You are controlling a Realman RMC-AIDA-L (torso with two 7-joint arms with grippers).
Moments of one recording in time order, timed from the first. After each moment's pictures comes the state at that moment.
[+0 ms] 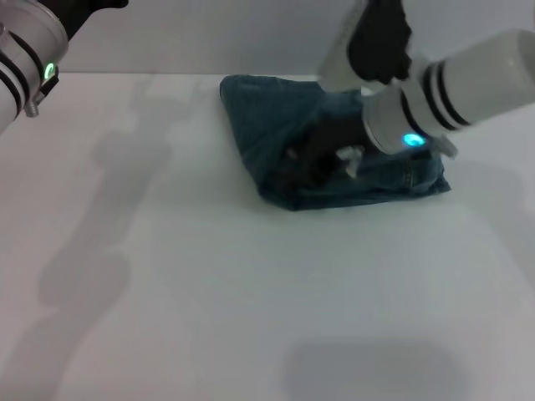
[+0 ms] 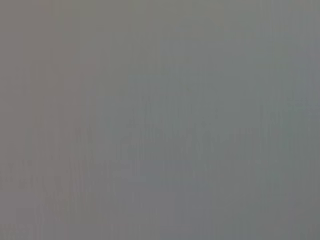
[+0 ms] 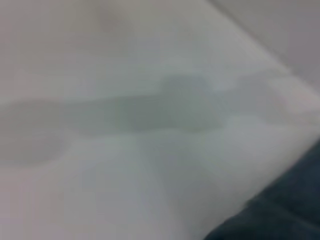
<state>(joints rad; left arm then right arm) -0.32 -2.06 1.67 1.27 2.25 0.01 -2.51 0.92 2.08 -1.36 -0.67 -2.19 -1.01 1.93</state>
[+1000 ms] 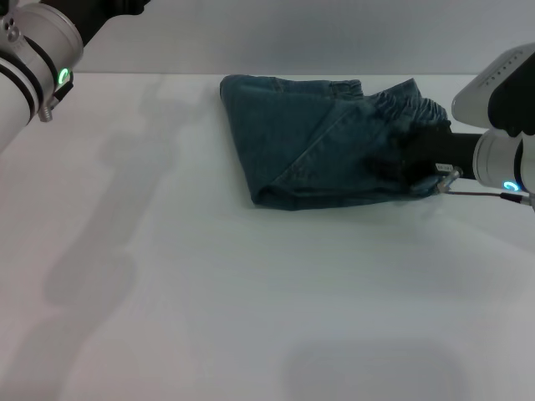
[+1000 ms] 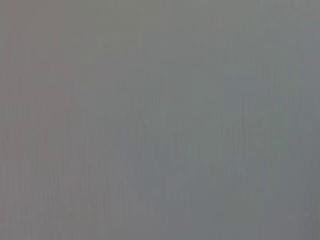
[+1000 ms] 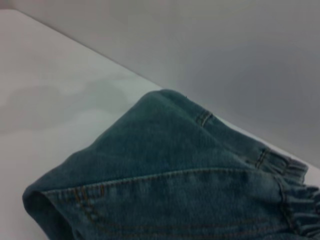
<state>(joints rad) -0.33 -2.06 1.69 1.27 2.24 0.02 -2.52 0.51 2.08 -1.37 -0.85 -1.98 -0.71 1.79</state>
